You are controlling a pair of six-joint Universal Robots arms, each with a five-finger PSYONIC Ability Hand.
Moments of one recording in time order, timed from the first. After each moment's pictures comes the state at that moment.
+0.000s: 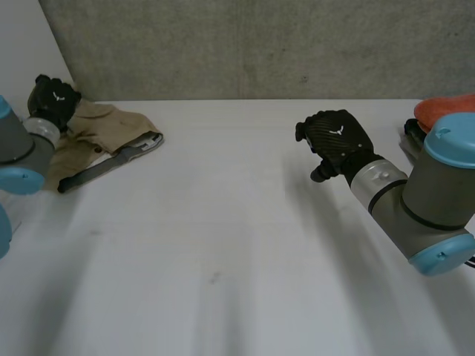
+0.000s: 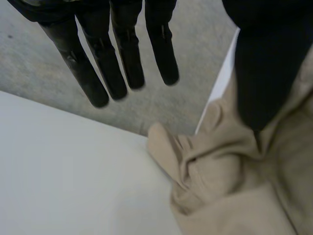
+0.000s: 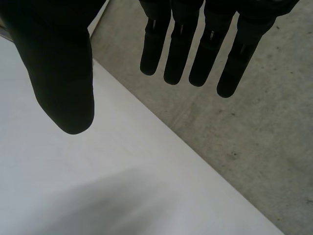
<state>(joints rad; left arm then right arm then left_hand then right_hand) 4.72 -2.70 -0.46 3.25 -1.38 4.06 1.96 -1.11 1.46 -0.29 1.30 2.81 0.71 0.66 0.65 0.66 0.48 0.64 0.64 0.64 0.64 0.46</state>
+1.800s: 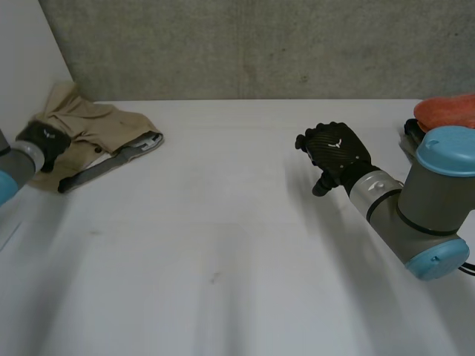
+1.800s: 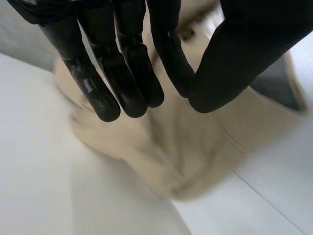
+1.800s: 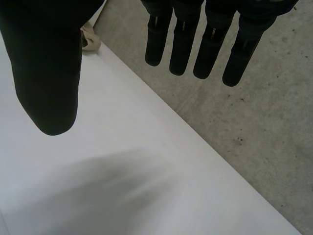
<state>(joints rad) 4.77 -2.60 -0.60 2.89 -1.42 4.11 1.94 -1.05 1.47 -0.31 1.29 2.75 1.15 1.19 1.18 1.19 0.99 0.49 0.49 0.49 0.48 0.28</state>
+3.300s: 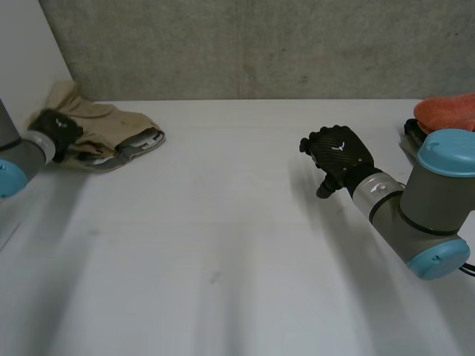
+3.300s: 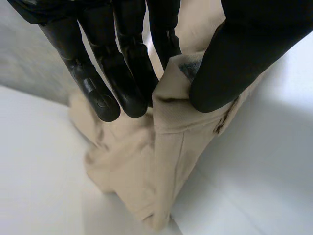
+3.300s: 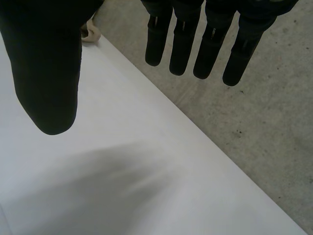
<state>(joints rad) 4.72 -2.60 -0.51 2.85 -1.40 4.09 1.92 -1.03 1.47 -0.31 1.29 2.73 1.10 1.19 1.18 1.19 0.98 0.48 0.47 0.48 0.47 0.27</state>
